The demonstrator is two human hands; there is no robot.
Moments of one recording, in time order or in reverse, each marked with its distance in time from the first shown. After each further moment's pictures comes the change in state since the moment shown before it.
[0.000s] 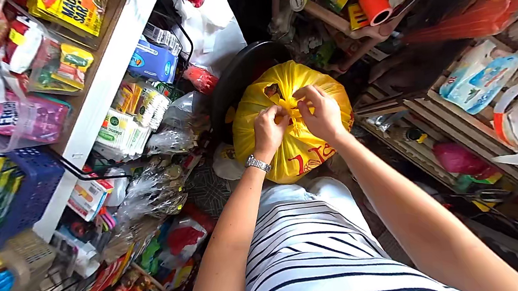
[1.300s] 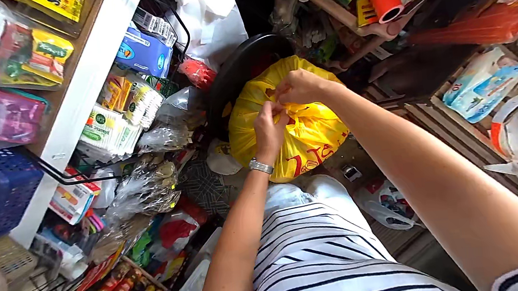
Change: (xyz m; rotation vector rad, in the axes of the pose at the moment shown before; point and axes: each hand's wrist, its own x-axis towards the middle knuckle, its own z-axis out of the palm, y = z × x) left_hand -0.004 0.009 -0.003 -0.072 -0.046 -0.170; right_hand 0.110 0.015 0.002 -0.147 -0.590 -0.011
